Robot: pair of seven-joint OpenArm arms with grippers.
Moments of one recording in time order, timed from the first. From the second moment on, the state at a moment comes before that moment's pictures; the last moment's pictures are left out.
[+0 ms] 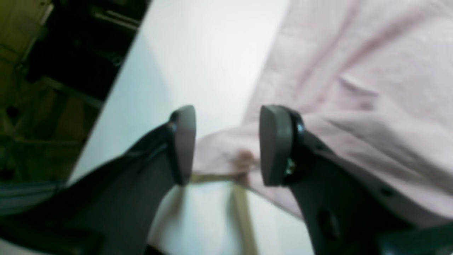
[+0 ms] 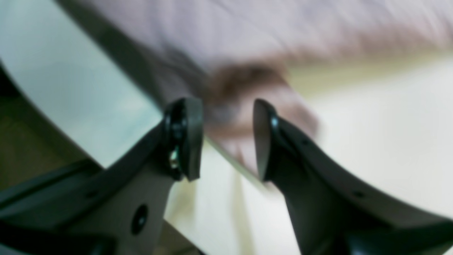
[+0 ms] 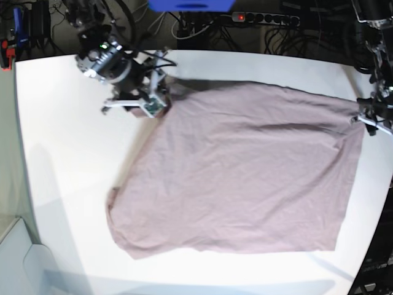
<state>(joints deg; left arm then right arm) 12.9 -26.7 -25.4 86.3 -20.1 -0.4 34.8 -20.2 12.2 -12.7 114.0 -2.7 25.5 -49.2</state>
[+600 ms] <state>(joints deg) 13.9 -27.1 -34.2 86.3 -20.1 -0.4 35.0 -25.7 11.7 -6.3 115.2 -1.3 25.6 -48.5</state>
